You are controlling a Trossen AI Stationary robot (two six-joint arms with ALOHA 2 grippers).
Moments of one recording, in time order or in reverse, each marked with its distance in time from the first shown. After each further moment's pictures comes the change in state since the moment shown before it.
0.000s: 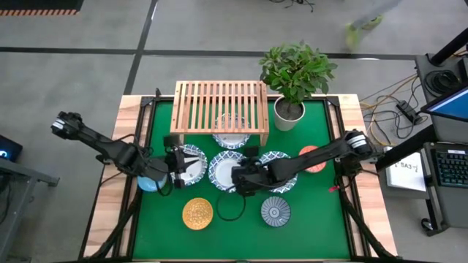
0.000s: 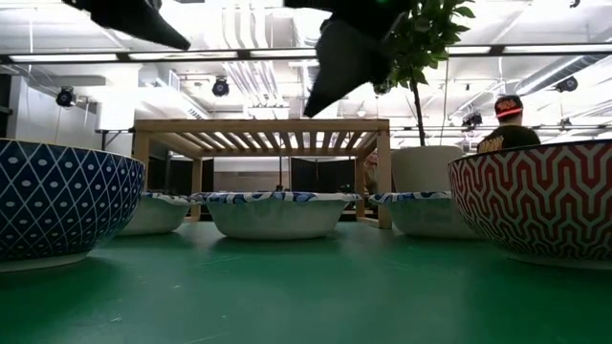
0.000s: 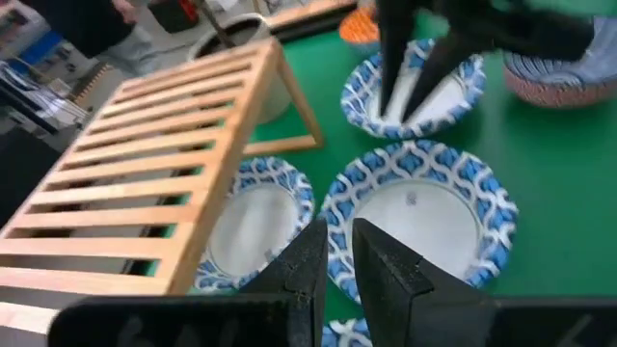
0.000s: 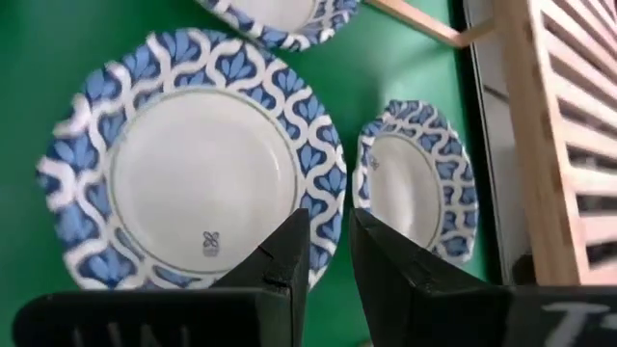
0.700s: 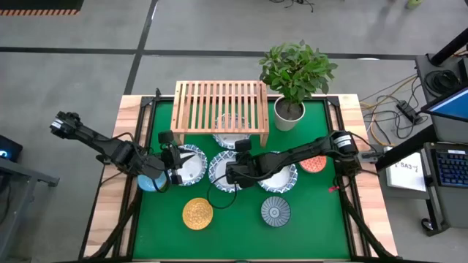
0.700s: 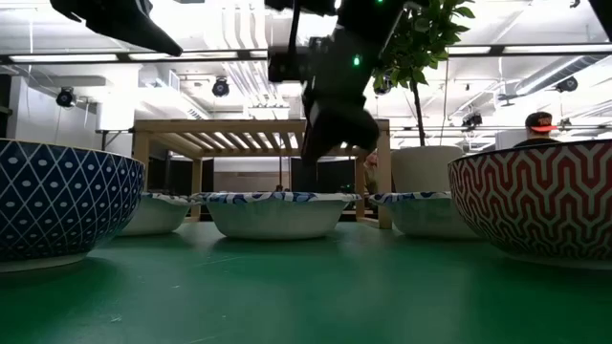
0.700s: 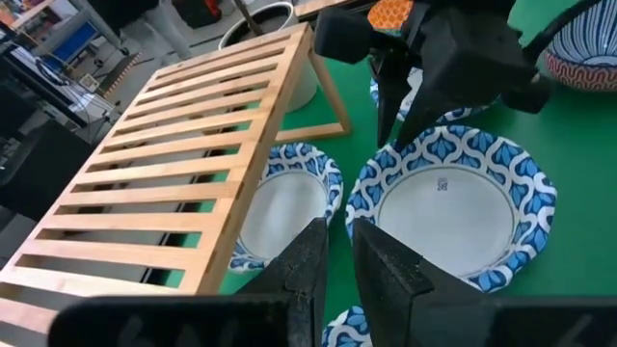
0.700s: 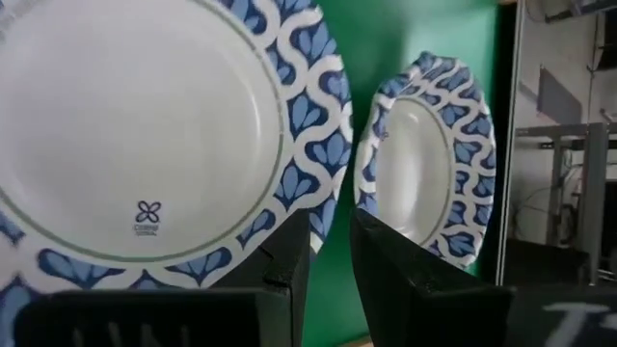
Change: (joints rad) left arm -0.001 -0.057 -0.019 -0.070 -0.047 -0.008; right arm -0.101 0.122 0.031 -0.025 -0.034 -0.146
